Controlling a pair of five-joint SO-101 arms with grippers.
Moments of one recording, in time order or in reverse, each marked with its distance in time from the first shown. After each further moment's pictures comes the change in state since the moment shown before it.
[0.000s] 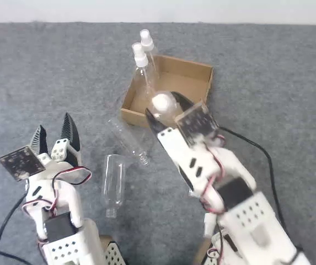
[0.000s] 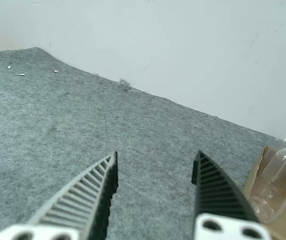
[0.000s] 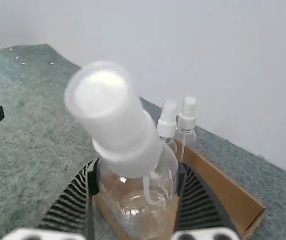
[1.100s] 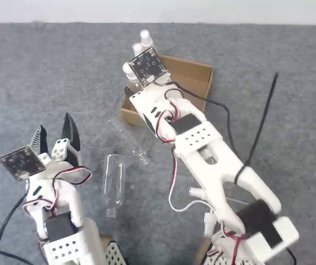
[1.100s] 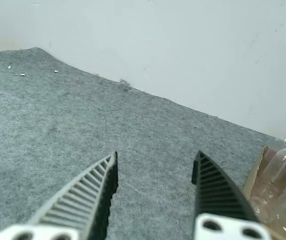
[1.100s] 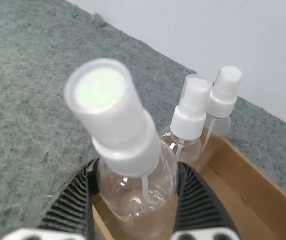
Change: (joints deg) left arm 0.0 0.0 0.0 0.0 0.0; right arm 0.0 53.4 -33.3 -5.6 -0.4
